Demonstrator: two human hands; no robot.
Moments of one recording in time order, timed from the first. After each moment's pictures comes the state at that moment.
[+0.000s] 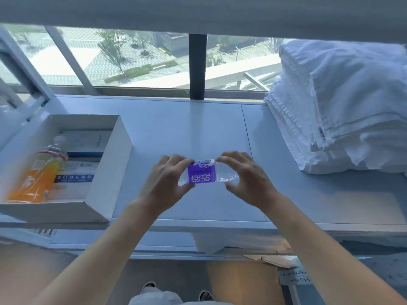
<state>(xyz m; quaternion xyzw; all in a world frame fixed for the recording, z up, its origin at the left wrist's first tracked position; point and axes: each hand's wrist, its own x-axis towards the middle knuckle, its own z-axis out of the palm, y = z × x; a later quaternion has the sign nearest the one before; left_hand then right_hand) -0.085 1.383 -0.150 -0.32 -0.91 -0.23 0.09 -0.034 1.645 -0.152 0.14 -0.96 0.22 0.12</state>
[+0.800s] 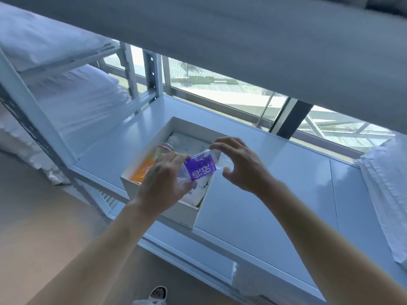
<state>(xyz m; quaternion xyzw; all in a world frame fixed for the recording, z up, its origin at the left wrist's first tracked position) -0.099 1.143 -0.108 -0.09 -0.94 -0.27 0.18 -0.182 1.380 -0.074 0.37 -0.90 0.19 0.11</state>
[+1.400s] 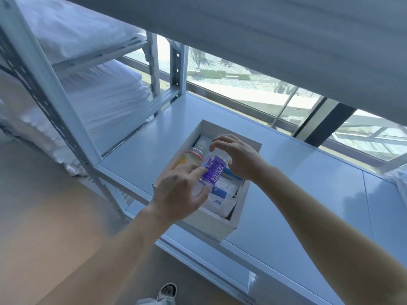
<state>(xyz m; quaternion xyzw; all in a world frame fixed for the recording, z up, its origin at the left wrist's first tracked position) -0.111 1.088 -0.134 -0.10 -0.95 -0.25 0.14 -0.258 1.285 -0.099 0.45 -0.88 0.15 0.03</state>
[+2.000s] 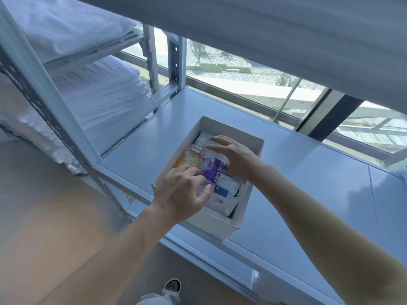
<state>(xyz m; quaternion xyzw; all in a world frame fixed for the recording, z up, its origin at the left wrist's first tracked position) -0.113 1.093 -0.129 -0.09 -0.97 -0.20 0.10 -0.268 1.282 -0.128 0.42 -0.89 0.15 -0.03</state>
